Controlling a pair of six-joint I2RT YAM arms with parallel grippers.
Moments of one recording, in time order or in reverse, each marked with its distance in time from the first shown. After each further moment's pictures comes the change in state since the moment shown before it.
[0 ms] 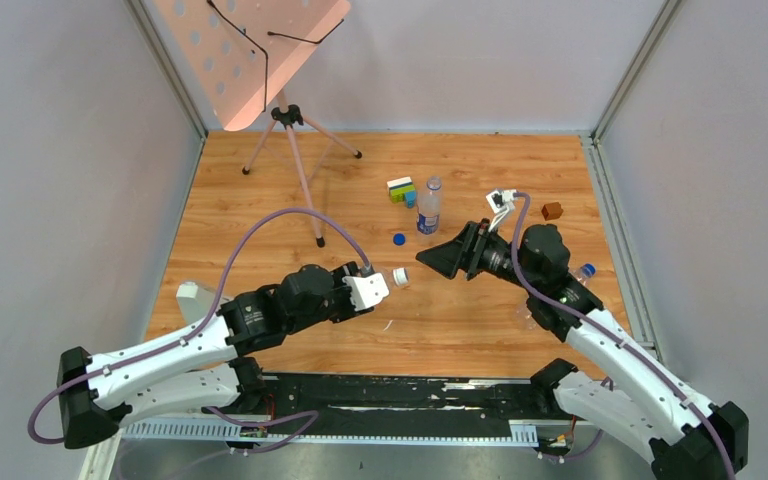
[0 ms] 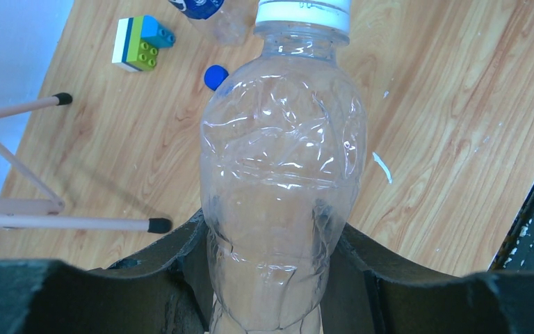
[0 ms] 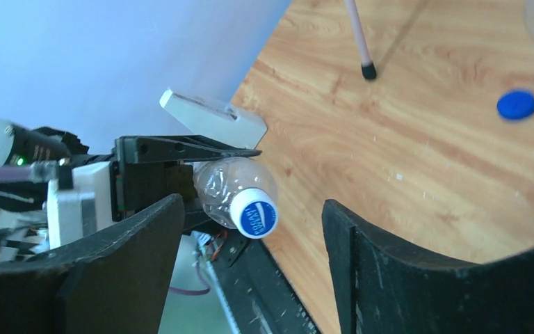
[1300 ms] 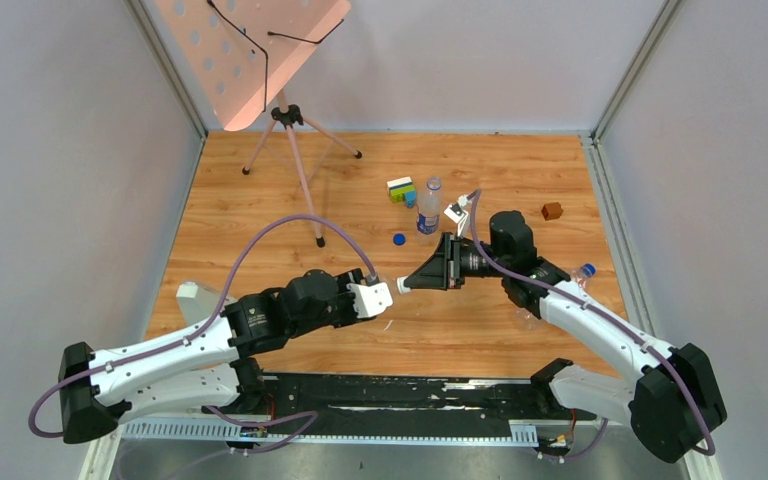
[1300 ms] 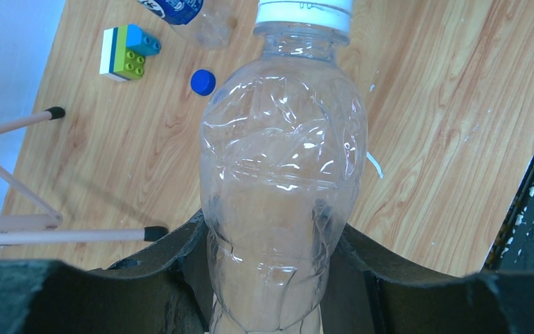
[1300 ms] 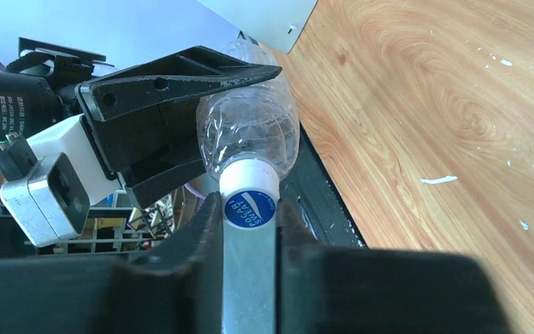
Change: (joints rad) left arm -0.046 0.014 -0.019 0.010 0.001 0.034; right arm -0.047 0.290 0.013 0.003 -0.422 0.136
